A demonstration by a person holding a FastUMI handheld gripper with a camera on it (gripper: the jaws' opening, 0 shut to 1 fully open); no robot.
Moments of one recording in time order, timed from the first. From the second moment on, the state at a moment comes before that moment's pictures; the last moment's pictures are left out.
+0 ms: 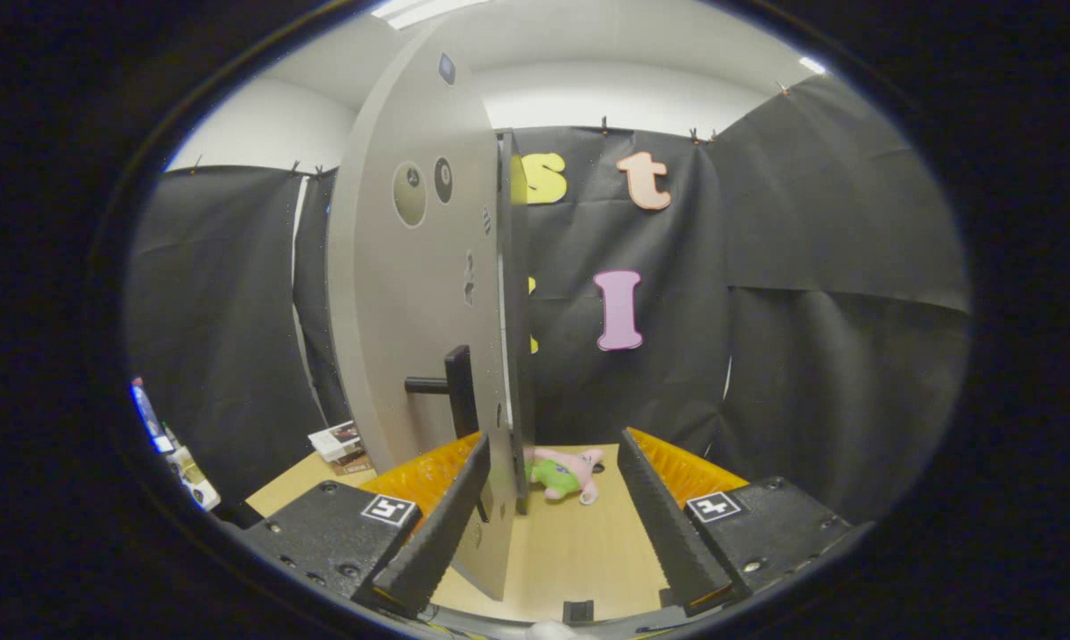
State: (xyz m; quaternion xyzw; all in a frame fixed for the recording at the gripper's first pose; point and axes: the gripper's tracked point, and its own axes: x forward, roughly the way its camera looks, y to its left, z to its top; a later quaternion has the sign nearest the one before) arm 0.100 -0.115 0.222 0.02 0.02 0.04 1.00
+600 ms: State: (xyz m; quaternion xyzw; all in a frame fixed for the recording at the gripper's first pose) arm 0.090 -0.026 0.218 0.03 0.02 0.03 1.00
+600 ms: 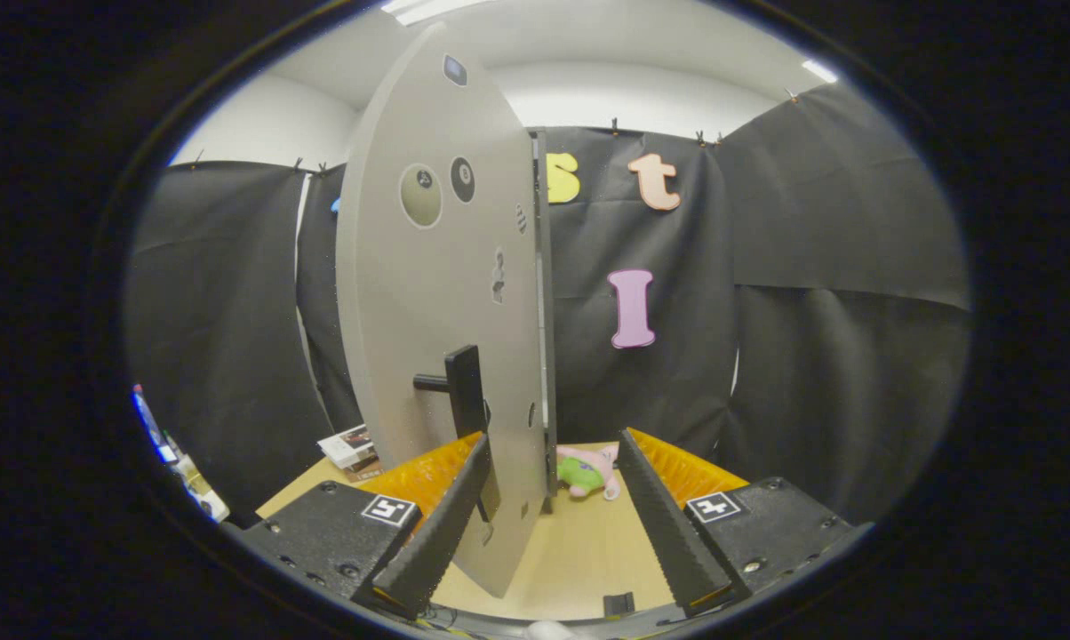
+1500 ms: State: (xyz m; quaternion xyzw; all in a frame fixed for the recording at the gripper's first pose) arm 0.137 0.152 0.214 0.03 0.03 0.11 0.99
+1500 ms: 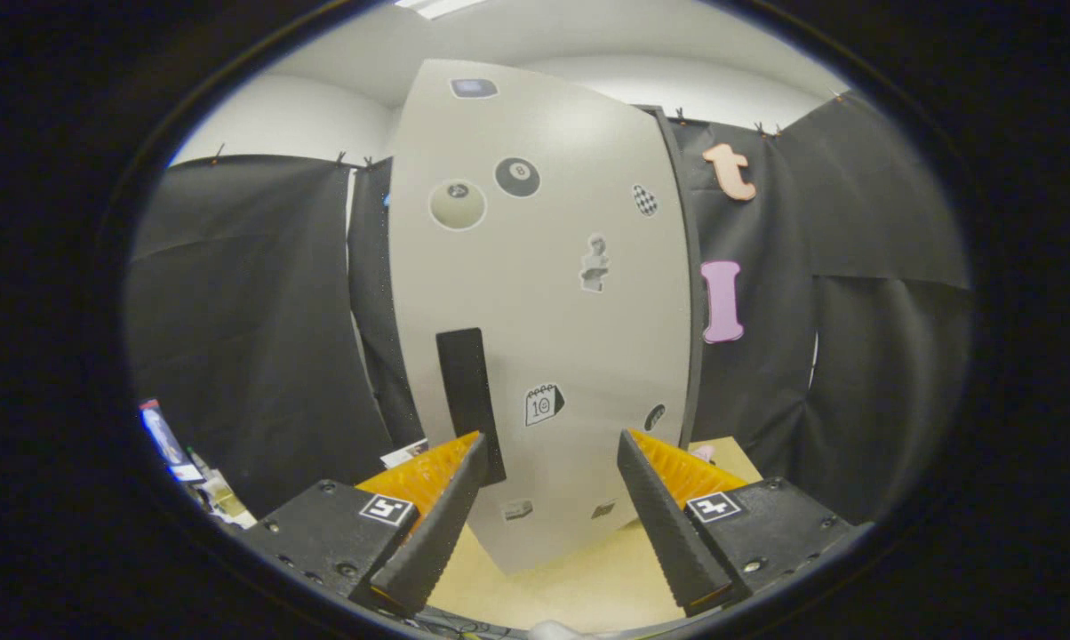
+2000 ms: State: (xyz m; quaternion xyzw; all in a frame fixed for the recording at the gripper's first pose) arm 0.107 0.158 0.205 0.01 0.03 0.09 1.00
